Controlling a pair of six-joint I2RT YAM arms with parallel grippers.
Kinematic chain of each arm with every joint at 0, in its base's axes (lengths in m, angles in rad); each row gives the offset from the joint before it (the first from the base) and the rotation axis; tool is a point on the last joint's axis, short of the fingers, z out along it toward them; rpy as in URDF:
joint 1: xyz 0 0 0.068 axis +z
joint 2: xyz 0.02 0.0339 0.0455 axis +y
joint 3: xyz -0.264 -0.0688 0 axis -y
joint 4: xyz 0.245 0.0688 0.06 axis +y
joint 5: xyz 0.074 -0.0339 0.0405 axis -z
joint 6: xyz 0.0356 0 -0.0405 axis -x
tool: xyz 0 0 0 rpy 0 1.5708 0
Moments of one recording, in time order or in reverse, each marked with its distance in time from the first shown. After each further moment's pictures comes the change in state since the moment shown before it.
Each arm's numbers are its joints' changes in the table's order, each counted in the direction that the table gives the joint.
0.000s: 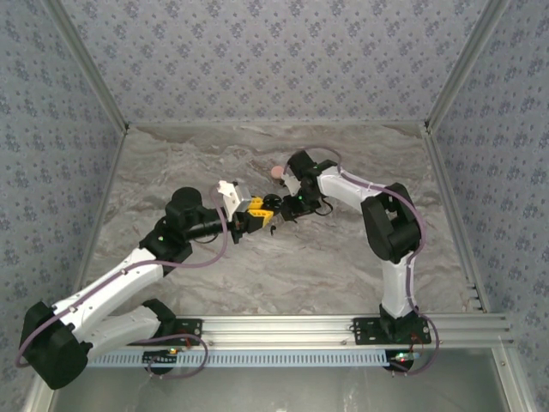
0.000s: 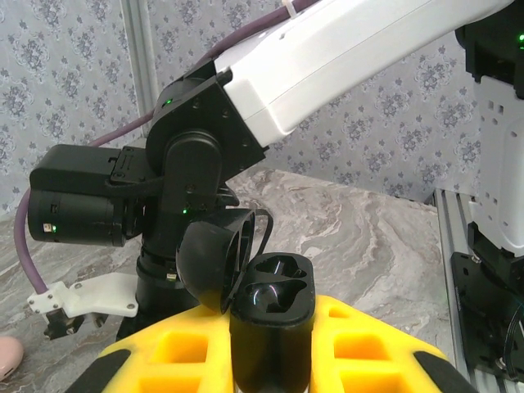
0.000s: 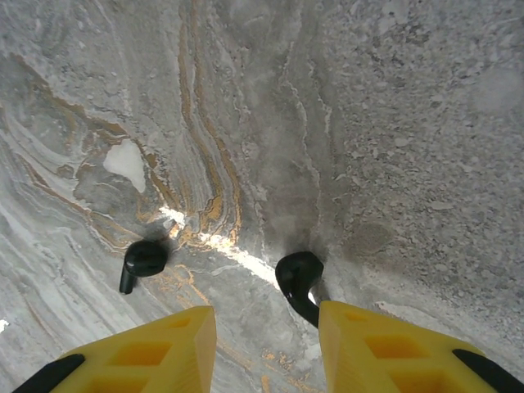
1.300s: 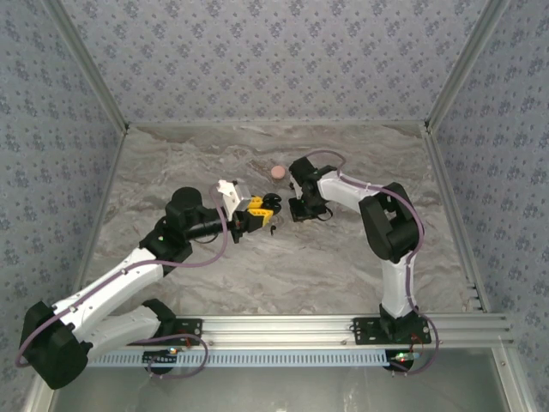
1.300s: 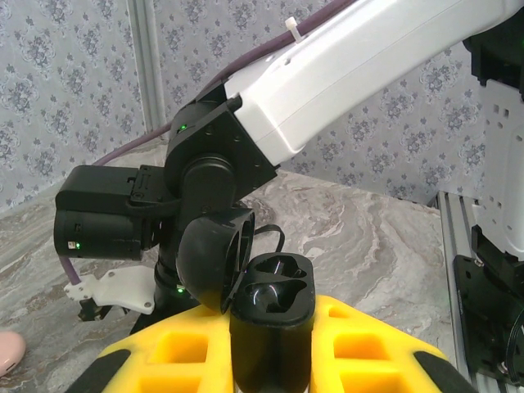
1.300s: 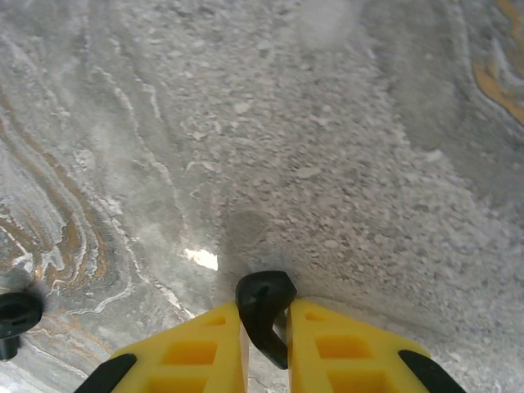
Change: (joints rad) left arm 0.000 0.000 0.000 0.000 -0.011 0.014; right arm -0.002 -0.004 -0.077 -0.050 0.159 -0.202
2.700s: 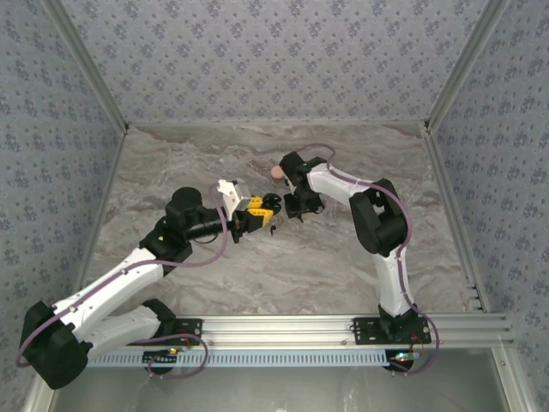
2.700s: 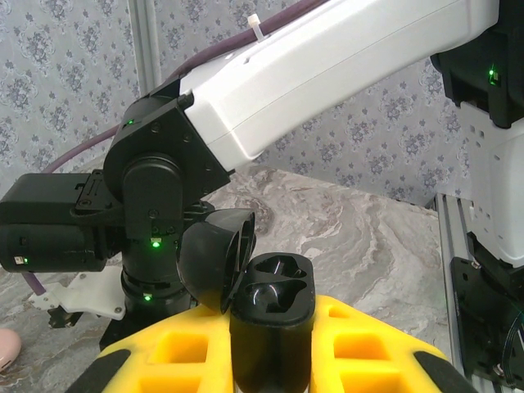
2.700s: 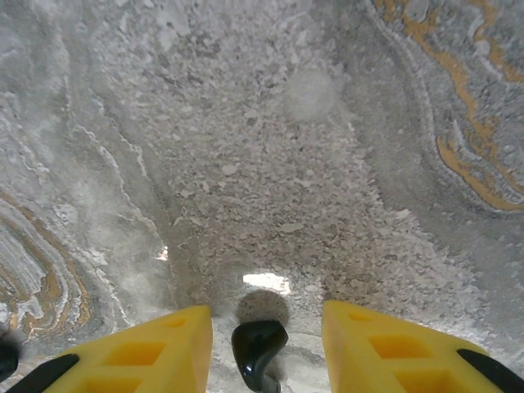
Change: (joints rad) left arm 0.000 0.000 0.000 0.000 0.000 0.011; right arm 0.030 0.114 0.208 0.165 0.106 0.039
